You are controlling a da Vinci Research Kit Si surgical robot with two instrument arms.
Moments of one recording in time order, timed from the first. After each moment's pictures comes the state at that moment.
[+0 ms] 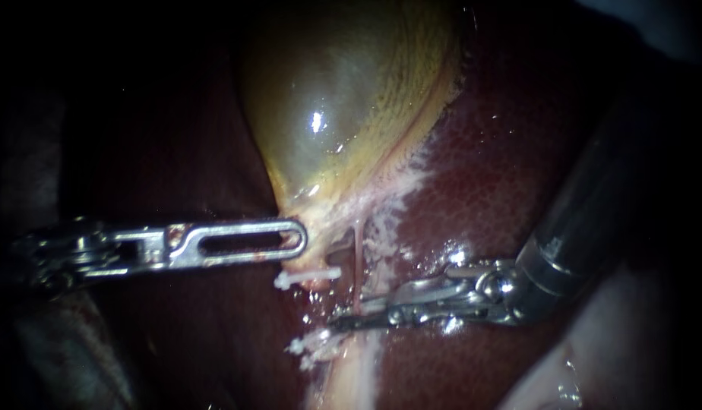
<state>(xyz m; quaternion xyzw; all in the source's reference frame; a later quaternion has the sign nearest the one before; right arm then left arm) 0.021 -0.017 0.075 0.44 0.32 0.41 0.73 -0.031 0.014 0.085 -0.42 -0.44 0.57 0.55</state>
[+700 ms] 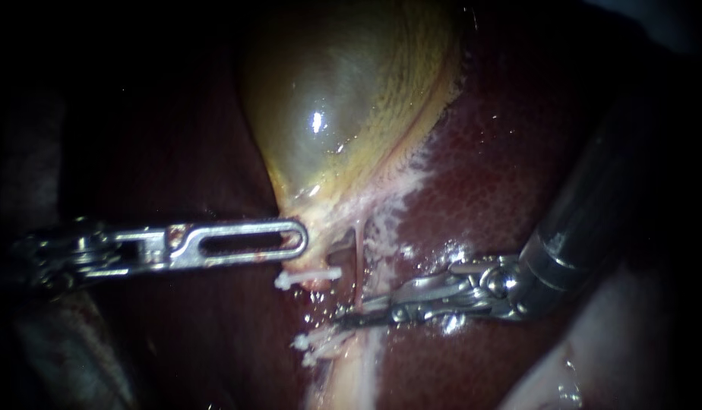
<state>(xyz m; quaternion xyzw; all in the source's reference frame) 0.020 -0.017 0.075 0.44 0.32 0.42 0.73 -0.031 0.014 0.085 -0.42 -0.44 0.57 0.55</state>
